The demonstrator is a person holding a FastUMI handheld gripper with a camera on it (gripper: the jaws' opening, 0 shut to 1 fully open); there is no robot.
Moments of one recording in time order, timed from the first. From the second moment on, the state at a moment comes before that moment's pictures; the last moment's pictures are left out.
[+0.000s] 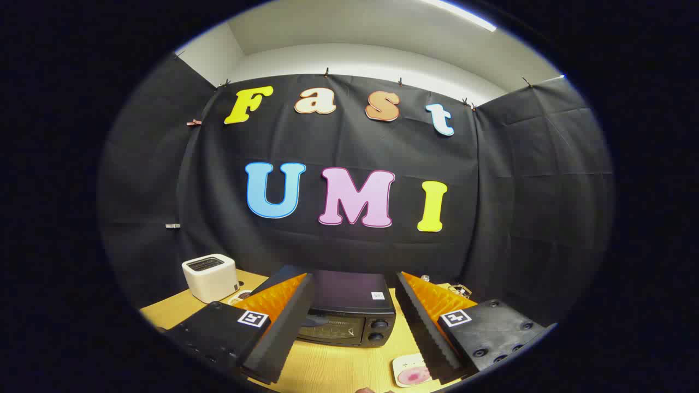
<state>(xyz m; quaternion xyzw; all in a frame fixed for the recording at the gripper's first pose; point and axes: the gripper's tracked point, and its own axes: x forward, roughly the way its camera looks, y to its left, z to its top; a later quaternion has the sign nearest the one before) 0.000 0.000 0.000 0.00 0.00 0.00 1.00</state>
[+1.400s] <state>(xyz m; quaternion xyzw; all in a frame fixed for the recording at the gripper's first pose) 0.038 0.055 -0.063 0.02 0.07 0.01 1.00</state>
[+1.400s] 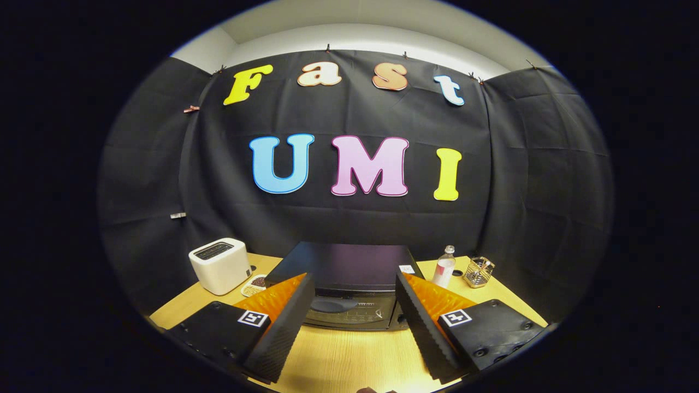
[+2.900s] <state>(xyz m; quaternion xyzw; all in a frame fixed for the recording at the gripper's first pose) 0.116 0.101 -0.202 0.02 0.21 0.00 0.98</state>
